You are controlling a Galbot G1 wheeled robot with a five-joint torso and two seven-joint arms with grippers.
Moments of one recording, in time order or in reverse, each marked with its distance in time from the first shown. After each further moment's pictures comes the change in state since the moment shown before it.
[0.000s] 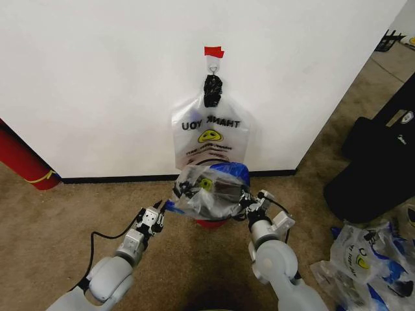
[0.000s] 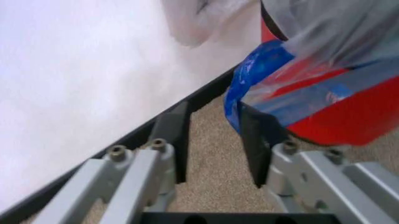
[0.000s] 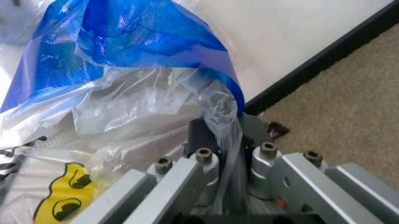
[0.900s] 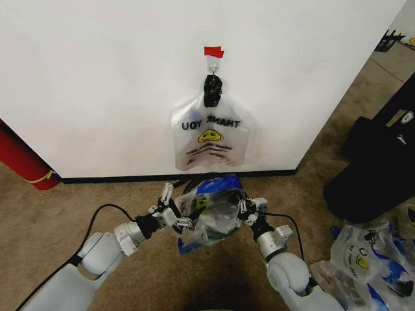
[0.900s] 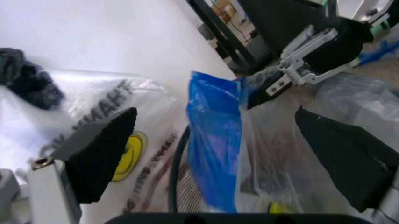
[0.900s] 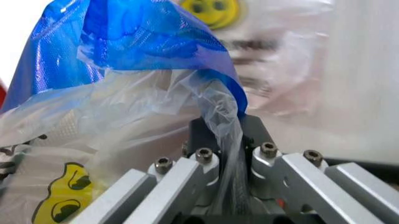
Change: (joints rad) left arm -0.128 -0.073 -0.064 0.063 0.386 -0.647 0.460; right arm -0.055 -0.179 -0.040 -0.069 -0.491 0.185 -0.452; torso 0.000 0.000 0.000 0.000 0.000
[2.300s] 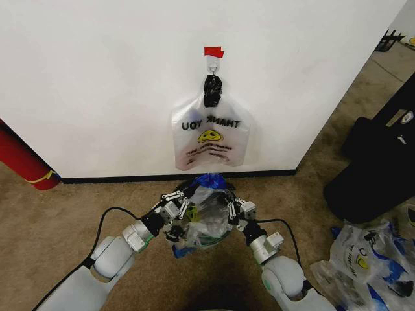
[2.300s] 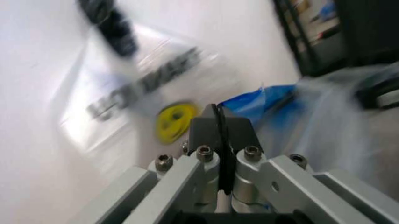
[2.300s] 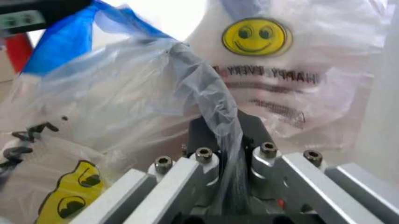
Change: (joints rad) left arm -0.004 -0.013 0.023 0.008 -0.158 0.115 -0.226; right arm -0.008 0.019 0.017 -0.034 -0.103 0.123 -0.126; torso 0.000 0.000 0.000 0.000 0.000
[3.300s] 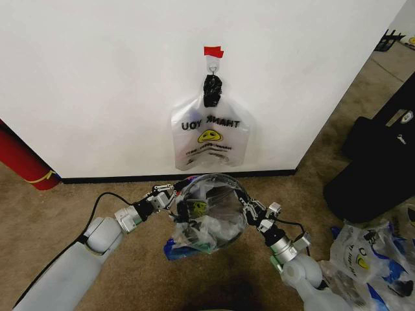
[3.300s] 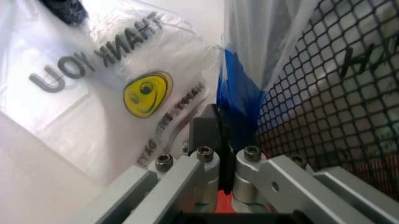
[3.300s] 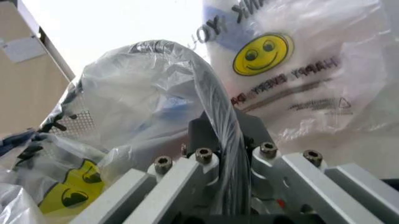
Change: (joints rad) left arm -0.196 -0.004 0.021 0.286 -0.030 -0.178 0.273; right arm 0.022 -0.017 0.086 -0.162 0.659 0.051 -0.465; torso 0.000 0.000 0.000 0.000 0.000
